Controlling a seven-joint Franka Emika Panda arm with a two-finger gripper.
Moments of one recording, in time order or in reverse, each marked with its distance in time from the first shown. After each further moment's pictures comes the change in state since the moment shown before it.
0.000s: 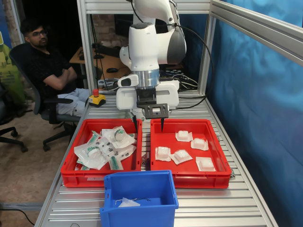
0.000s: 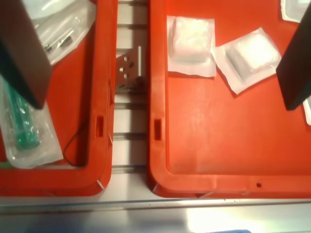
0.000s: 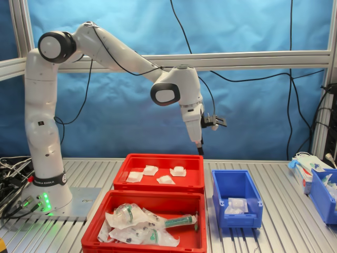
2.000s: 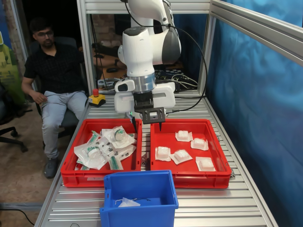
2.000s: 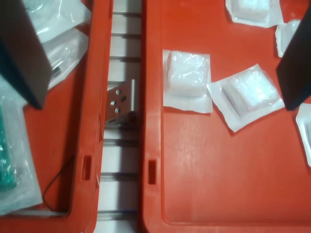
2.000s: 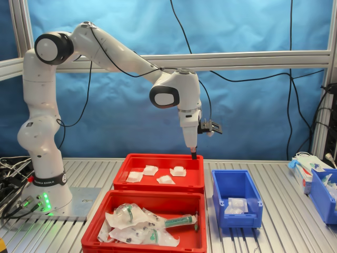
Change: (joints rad) arm -0.412 -0.021 0.403 -0.009 -0.026 -0.092 0.000
